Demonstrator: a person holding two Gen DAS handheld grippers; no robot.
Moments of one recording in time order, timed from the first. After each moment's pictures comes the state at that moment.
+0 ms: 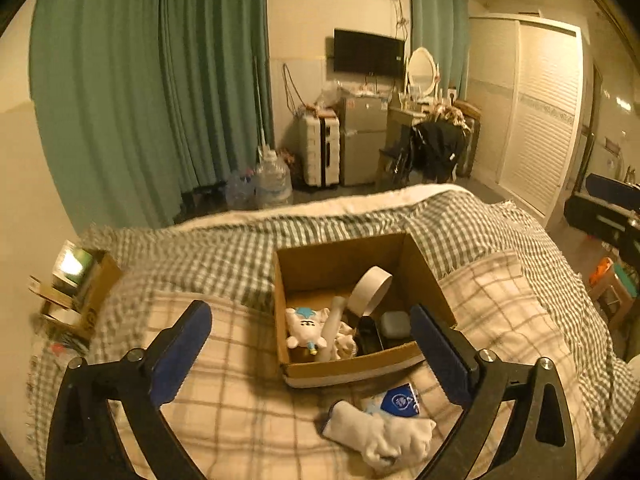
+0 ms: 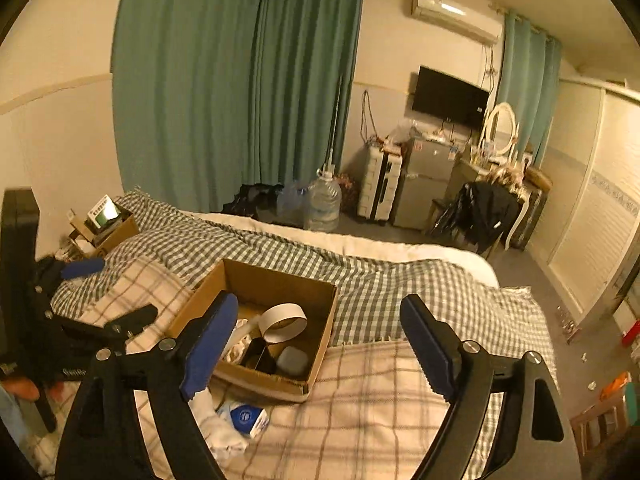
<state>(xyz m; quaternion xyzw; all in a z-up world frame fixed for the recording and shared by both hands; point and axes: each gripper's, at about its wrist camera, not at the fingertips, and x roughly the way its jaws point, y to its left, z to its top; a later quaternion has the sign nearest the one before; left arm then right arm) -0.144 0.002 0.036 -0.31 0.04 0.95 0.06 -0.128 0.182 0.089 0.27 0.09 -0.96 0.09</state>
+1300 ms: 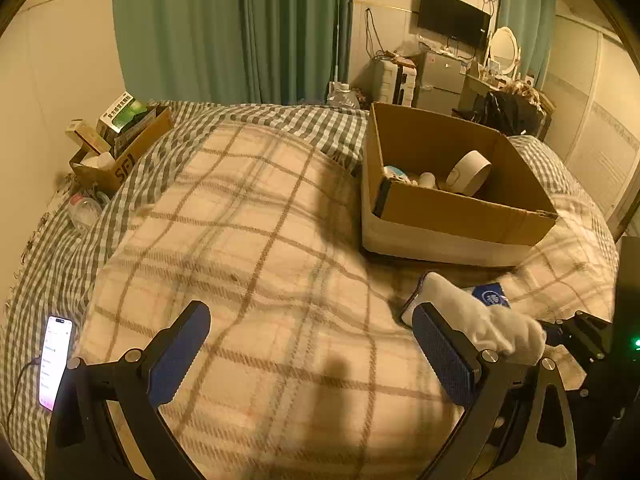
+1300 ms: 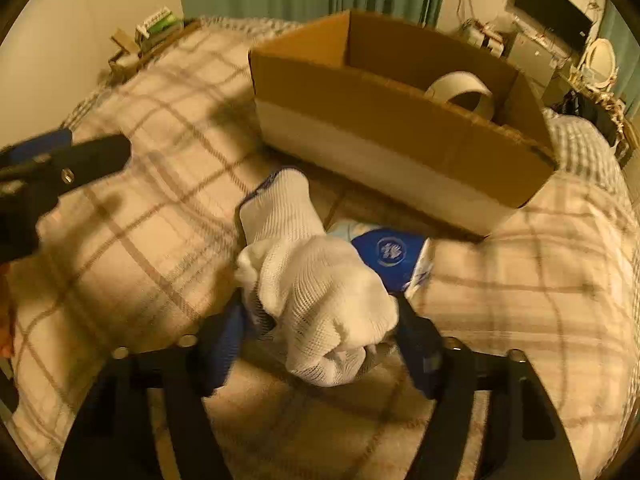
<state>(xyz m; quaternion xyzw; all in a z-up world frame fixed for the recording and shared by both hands) -0.094 -0.054 -0.110 -0.41 -0.04 0.91 -0.06 -0.123 0.097 -0.165 0.47 0.14 -0.85 0.20</state>
